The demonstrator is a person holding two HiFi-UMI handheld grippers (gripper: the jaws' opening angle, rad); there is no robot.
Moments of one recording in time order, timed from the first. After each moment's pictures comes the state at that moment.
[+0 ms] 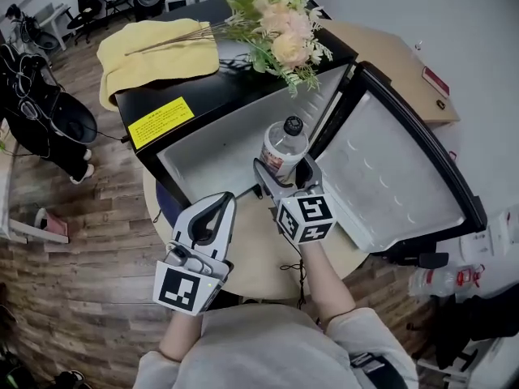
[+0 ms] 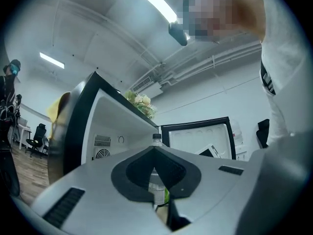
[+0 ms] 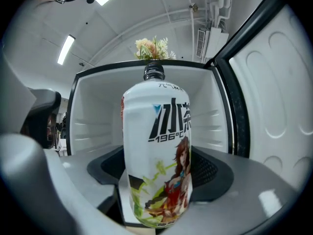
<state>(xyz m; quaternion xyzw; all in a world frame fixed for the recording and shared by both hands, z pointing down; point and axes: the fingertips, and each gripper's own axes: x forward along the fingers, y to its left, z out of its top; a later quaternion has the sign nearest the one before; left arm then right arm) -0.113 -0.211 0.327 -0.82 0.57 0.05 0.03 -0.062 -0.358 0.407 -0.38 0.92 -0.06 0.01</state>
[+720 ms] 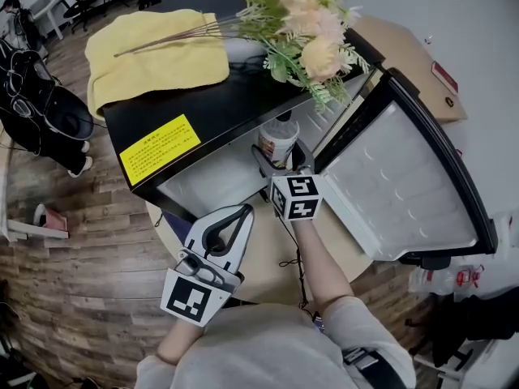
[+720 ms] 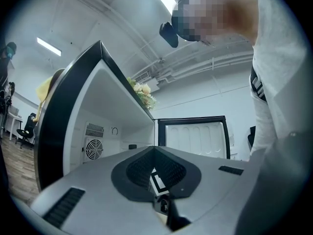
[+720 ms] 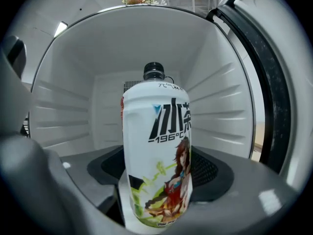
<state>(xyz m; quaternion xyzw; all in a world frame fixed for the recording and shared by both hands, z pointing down) -0.109 -0.237 0.352 -0.85 0.53 0.04 -0.01 -0.105 -0.434 0.480 -0.40 0.91 -0.08 -0.05</state>
